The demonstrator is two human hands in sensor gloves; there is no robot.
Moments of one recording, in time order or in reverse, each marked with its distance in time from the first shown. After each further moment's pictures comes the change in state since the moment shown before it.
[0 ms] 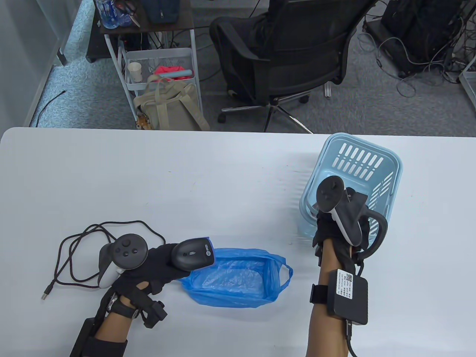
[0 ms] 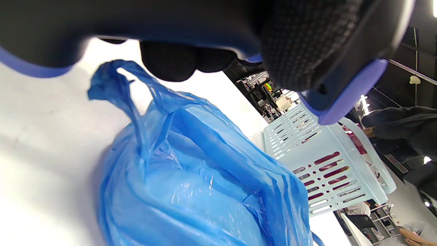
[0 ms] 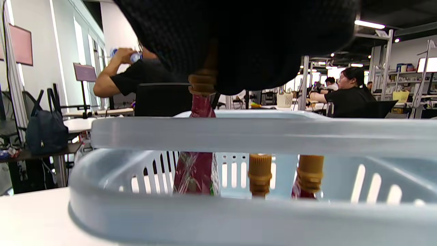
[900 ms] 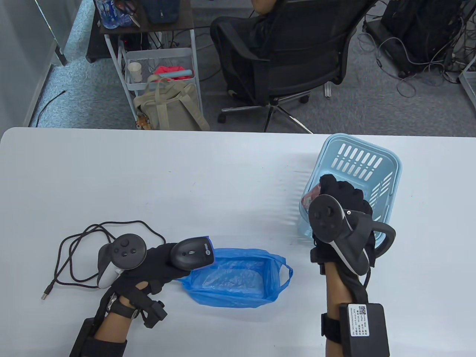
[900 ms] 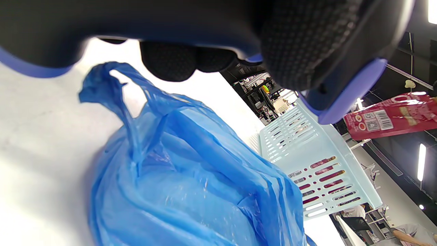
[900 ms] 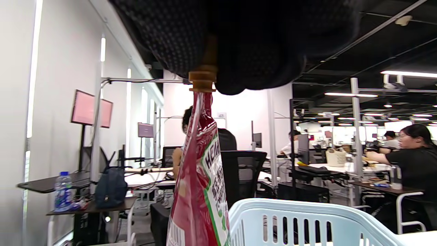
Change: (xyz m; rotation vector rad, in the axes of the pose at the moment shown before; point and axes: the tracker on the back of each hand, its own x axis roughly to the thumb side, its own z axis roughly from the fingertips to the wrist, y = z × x) left_hand 0.000 0.001 0.001 0.007 -0.009 0.012; right_hand 0.022 -0.078 0.060 -0.216 -0.260 -0.057
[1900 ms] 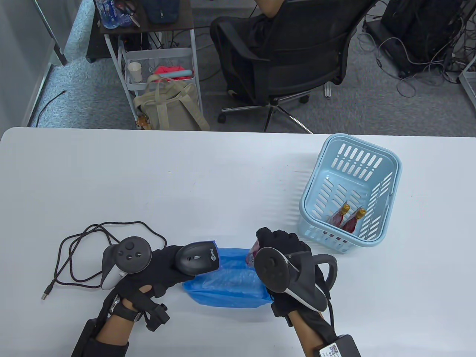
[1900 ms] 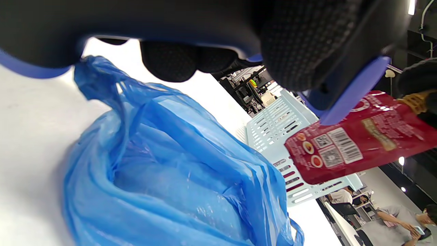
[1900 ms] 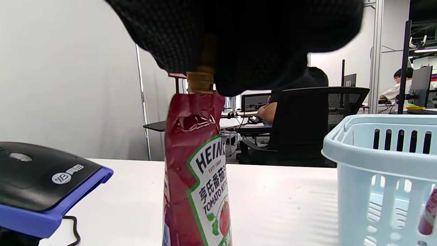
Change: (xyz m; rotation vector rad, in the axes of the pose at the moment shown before) left_hand 0.013 -0.008 0.000 -0.024 -0.072 -0.031; right_hand 0.059 0.043 0.079 0.291 -0.313 -0.130
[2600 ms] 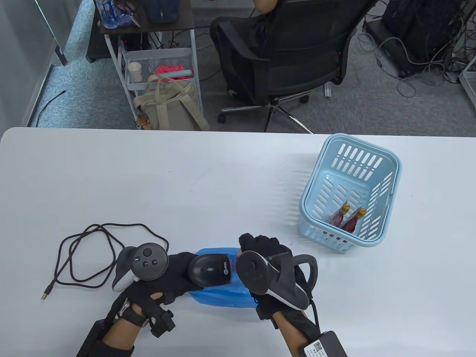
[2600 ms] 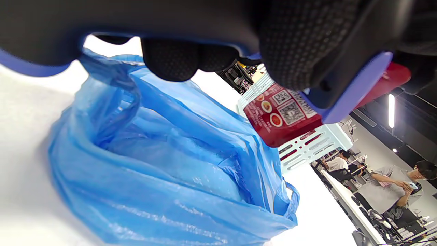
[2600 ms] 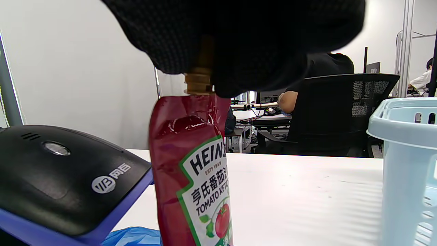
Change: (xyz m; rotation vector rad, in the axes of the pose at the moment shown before) left_hand 0.020 -0.019 -0.004 -0.075 -0.055 -0.107; right_hand 0.023 0.017 -0.005 0.033 -0.059 -0.020
